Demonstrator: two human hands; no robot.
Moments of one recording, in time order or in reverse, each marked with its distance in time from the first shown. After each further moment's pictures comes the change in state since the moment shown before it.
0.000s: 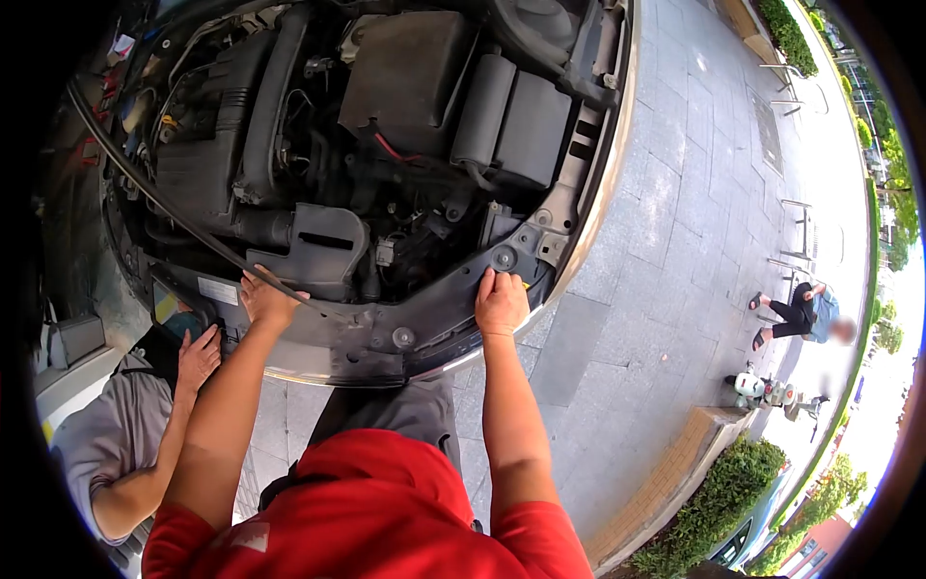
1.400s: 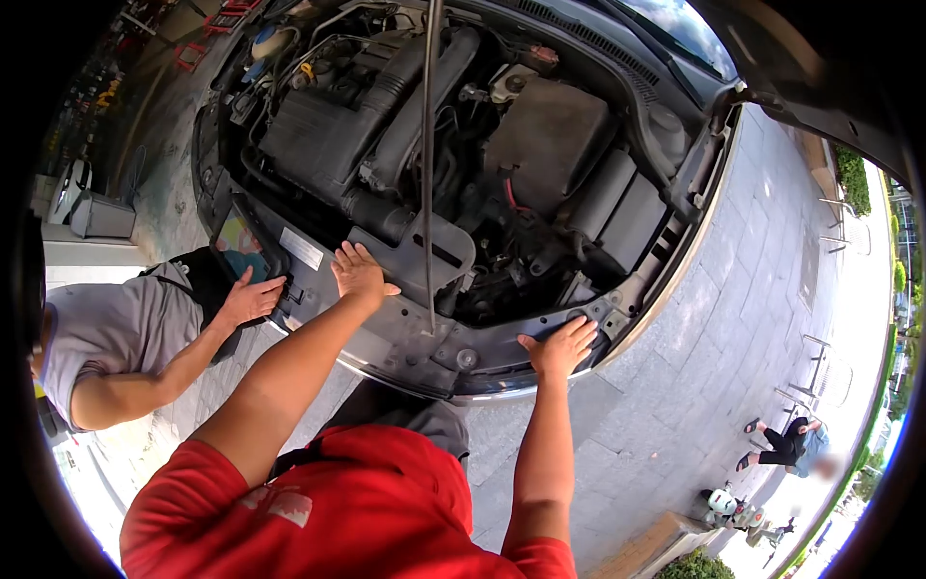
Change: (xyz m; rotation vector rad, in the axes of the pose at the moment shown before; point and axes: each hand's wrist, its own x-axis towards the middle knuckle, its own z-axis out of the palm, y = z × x) left_hand 0.000 -0.007 -0.005 -0.069 -0.083 0.026; right_hand 0.015 -0.064 -0.051 -0.291 -0.592 0.163
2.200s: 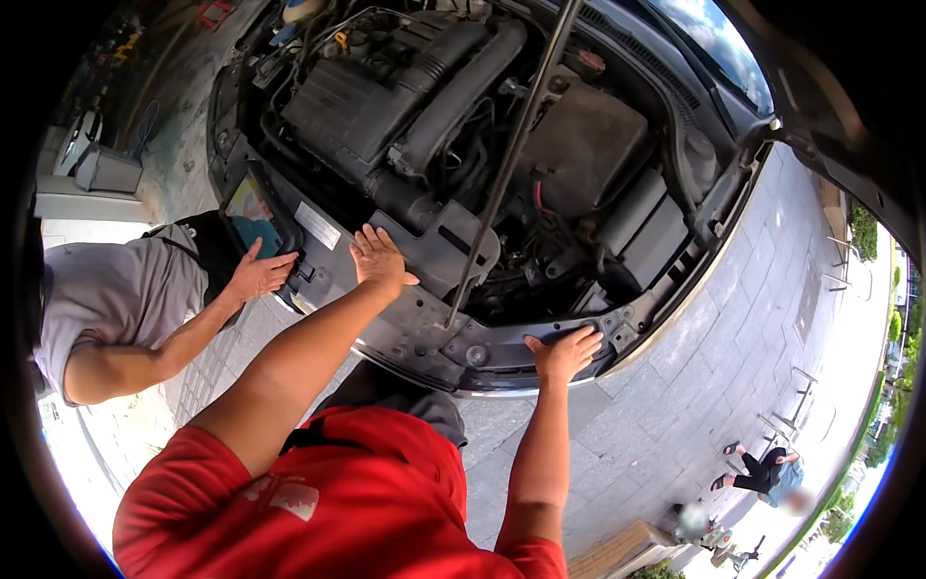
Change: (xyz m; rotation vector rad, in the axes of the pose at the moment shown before) left_hand 0.002 -0.004 -0.003 -0.035 -0.008 0.033; right_hand 0.001 -0.003 0.020 0.017 0.052 -0.031
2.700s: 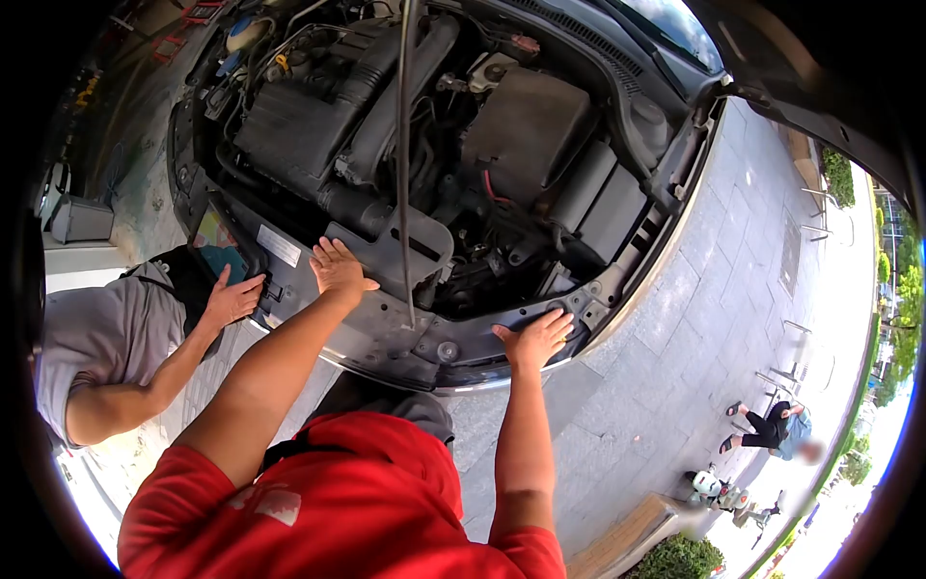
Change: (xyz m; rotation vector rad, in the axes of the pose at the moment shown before) left_hand 0.004 0.005 0.003 0.051 -0.016 -0.039; right_hand -0.003 -0.006 -0.011 0.017 -0.008 0.065
